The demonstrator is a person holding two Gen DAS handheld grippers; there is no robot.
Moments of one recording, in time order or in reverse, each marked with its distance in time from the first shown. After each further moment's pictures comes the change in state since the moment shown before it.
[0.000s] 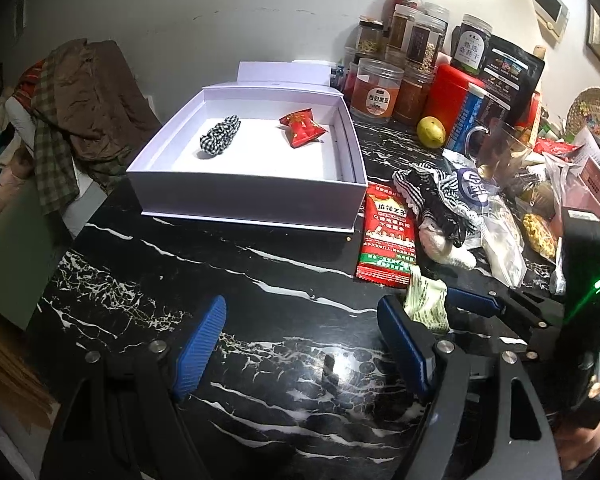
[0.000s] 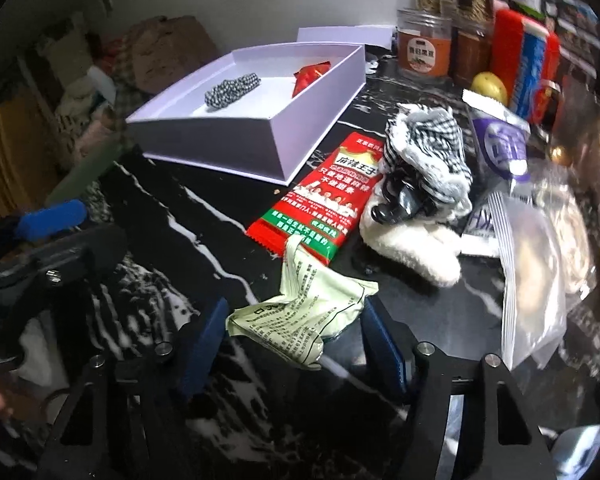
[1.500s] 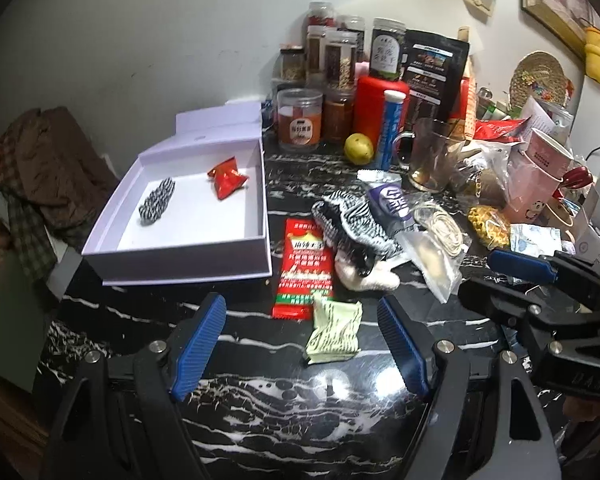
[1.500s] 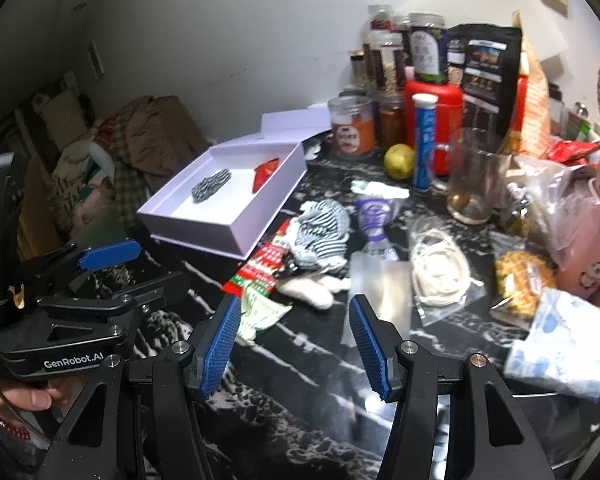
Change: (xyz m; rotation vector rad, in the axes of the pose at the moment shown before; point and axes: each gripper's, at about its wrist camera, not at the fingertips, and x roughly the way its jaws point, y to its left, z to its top) left arm -0.028 -0.066 0.018 0.172 -0.074 -0.071; right arm -0.122 -0.034 -0.005 0.065 -0.225 -0.053
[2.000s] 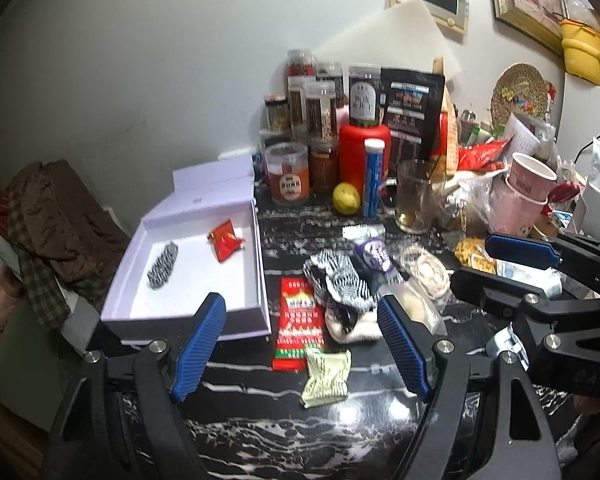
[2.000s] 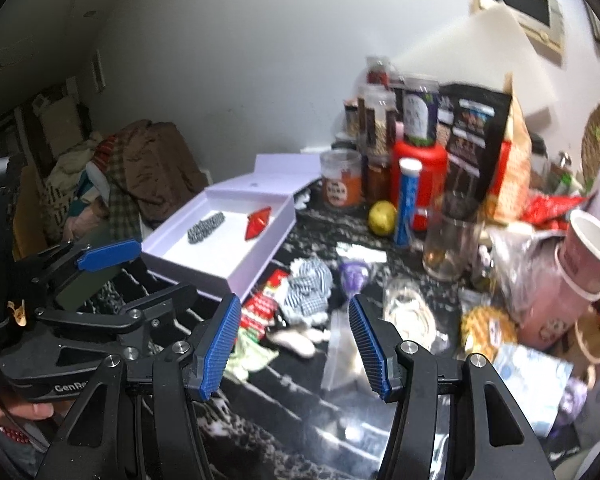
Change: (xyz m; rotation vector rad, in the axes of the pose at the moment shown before) left arm -0.031 -0.022 0.034 0.091 -0.122 0.015; right arm -0.036 0.003 0.032 -0.039 -0.104 -0.068
